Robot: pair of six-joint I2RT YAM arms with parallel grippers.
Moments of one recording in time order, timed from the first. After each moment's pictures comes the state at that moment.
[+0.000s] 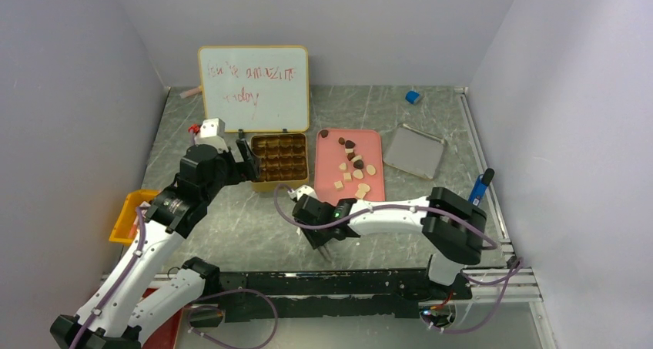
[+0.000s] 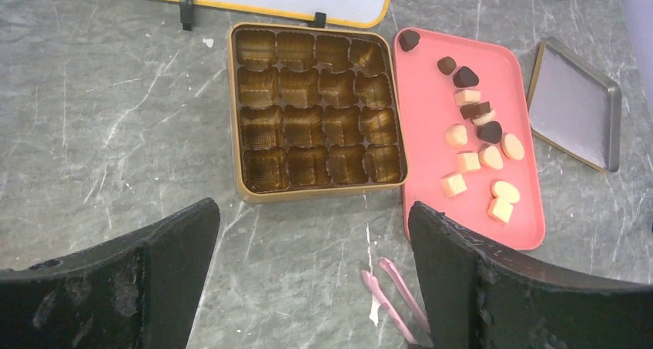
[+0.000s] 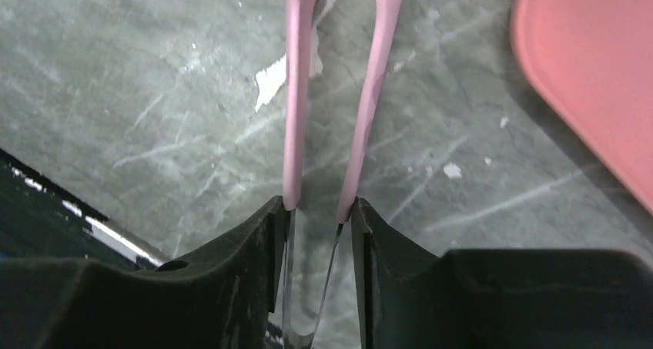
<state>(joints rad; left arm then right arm) -0.42 0.79 0.85 -0.48 -0.19 -0.48 1.19 1.66 0.96 -0.38 0.15 0.51</state>
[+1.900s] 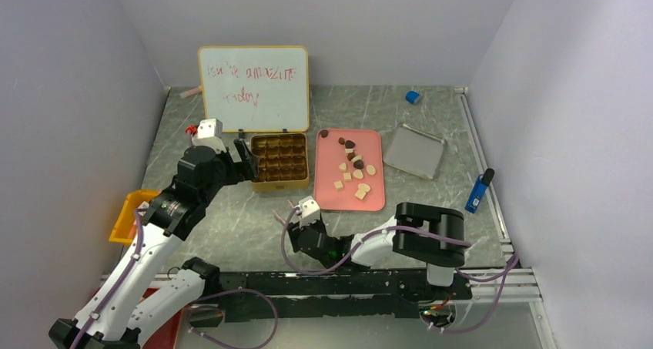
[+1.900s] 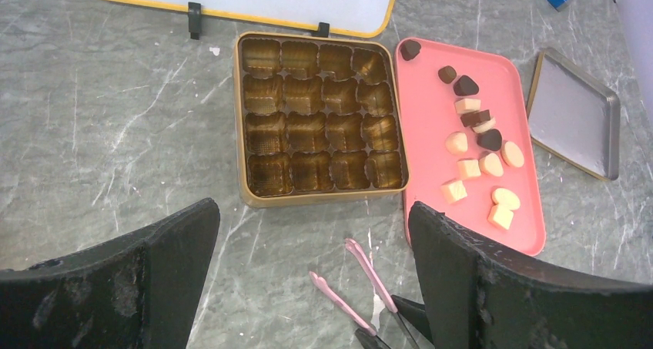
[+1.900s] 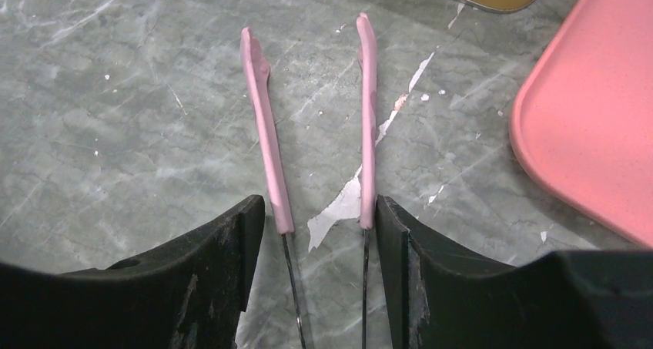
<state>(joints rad) -0.43 0.77 0.85 -0.48 -0.21 -0.47 1.37 1.82 0.66 0.58 0.64 0.50</state>
